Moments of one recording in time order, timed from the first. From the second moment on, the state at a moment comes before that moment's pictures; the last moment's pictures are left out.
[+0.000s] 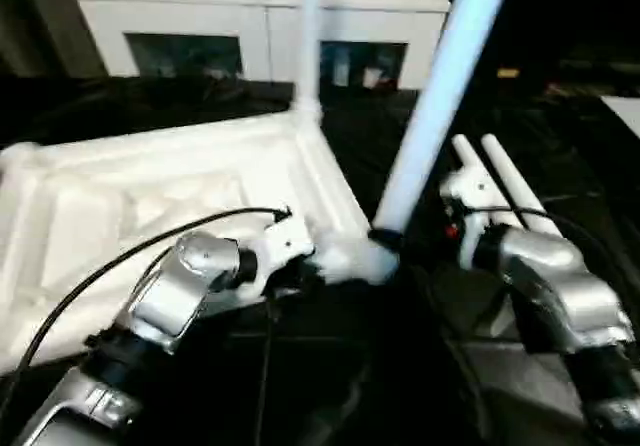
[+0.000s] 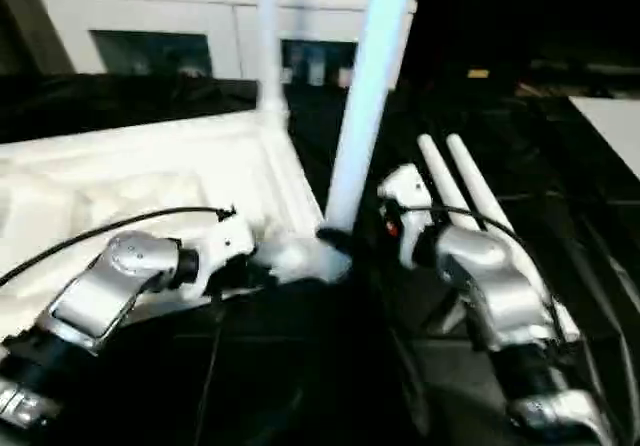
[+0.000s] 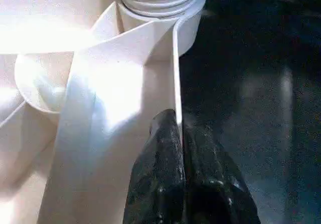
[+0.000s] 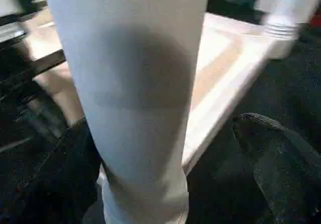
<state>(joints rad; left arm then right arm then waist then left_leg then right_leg) -0.47 0.44 -0.40 0.17 0.01 0.38 -1.05 -0.39 -0.49 0.13 0.18 0.33 0.27 0.90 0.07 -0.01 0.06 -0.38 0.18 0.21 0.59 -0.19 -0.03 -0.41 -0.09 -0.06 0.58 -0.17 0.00</state>
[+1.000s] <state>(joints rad) -0.46 0.47 -0.41 0.17 0.02 0.34 -1.08 -0.41 -0.48 0.21 0.31 0.24 0.22 1.02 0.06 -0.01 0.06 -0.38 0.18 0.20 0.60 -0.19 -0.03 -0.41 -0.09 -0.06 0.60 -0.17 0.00</state>
